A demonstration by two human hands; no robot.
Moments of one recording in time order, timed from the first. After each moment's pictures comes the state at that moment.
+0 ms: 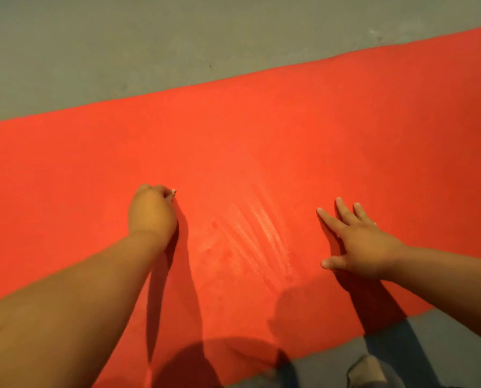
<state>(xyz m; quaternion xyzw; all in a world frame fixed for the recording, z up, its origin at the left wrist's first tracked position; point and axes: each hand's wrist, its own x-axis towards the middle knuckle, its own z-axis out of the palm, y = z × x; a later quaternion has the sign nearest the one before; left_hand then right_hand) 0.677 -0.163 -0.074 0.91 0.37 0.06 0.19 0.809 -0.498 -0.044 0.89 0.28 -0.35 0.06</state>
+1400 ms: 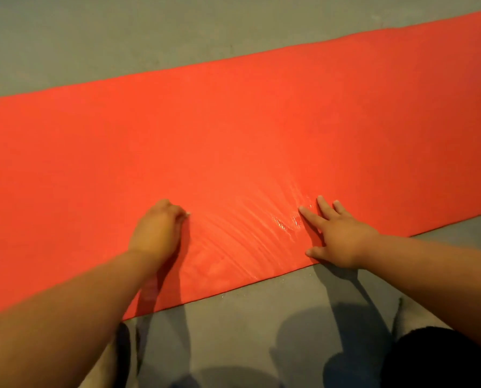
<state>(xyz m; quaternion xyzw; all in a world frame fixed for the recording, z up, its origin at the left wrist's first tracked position) 0.501 -0.195 -0.073 0.97 0.22 0.05 0.14 0.672 -0.492 -0.035 0.88 0.32 -0.34 0.08</state>
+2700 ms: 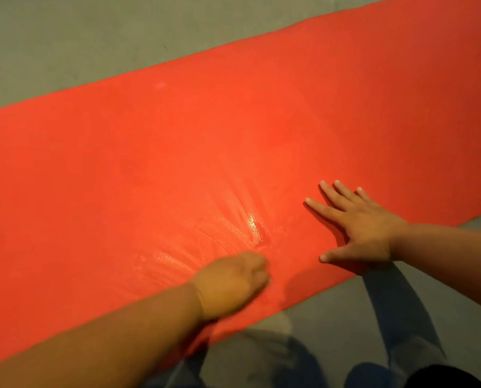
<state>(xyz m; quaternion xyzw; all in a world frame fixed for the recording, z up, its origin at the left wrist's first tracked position) 0.624 -0.338 -0.078 0.94 -0.28 -0.05 0.17 0.801 -0.580 -0.047 0.86 0.40 -0.29 0.11</state>
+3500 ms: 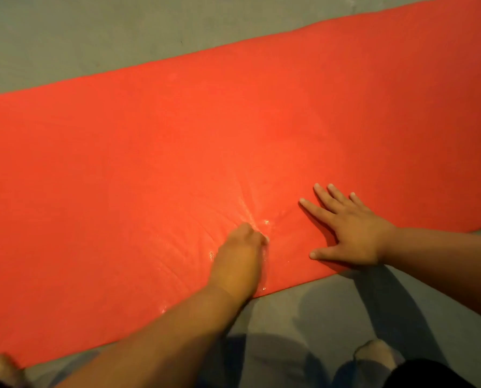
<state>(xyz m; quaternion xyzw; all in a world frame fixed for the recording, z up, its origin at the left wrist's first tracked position) 0.638 -0.419 -0.074 0.95 0.13 0.01 0.27 0.805 -0.598 -0.047 0.85 0.44 -0.28 0.10</state>
